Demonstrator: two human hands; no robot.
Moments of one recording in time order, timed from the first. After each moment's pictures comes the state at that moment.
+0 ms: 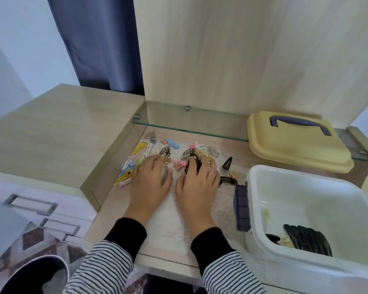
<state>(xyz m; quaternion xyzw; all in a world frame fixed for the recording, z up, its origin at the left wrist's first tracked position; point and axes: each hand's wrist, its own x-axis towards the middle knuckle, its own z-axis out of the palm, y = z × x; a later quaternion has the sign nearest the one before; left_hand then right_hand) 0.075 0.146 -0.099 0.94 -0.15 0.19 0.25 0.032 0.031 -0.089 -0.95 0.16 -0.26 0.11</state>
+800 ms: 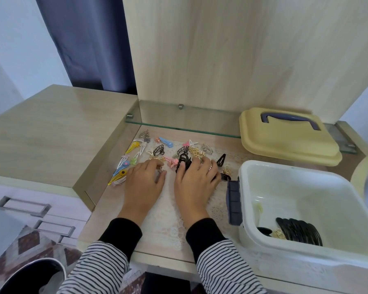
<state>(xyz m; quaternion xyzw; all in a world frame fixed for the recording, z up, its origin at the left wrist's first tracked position) 0.070 0.145 -0.102 0.93 -0.16 0.22 0.25 0.044 0.027 -0.098 -0.91 0.27 -0.29 0.14</state>
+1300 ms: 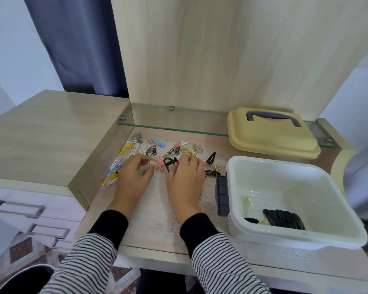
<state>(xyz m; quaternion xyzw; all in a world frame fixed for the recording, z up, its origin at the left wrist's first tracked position) 0.072 0.150 -0.086 0.86 -0.13 0.15 0.48 0.029 0.028 -0.077 -0.92 0.18 -0.29 0.19</state>
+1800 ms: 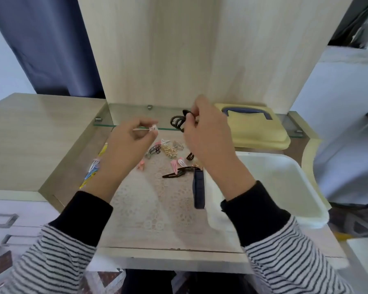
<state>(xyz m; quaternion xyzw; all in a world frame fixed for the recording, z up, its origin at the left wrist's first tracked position) 0.026 0.102 0.051 0.83 -0.14 0.06 0.54 -0.022 -0.046 0.081 -0.90 0.06 -0.32 0.28</state>
